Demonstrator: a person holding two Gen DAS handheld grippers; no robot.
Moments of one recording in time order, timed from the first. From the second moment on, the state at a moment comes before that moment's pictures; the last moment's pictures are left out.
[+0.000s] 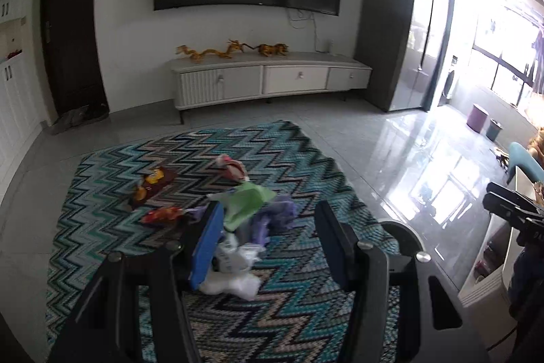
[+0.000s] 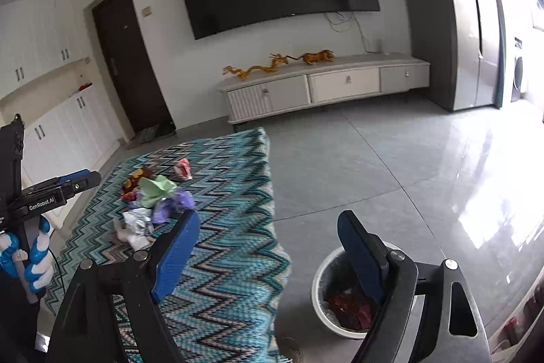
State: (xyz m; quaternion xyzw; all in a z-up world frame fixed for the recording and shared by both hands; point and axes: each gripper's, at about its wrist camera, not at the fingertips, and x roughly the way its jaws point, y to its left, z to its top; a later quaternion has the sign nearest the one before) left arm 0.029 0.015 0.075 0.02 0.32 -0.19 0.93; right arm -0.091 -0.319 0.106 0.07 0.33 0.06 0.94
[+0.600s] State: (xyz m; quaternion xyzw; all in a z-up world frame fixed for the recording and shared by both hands) left arm 0.059 0.057 -0.024 0.02 0.40 -0.21 0.89; right arm -0.032 -0.201 0.062 0.02 0.40 0.17 0.90
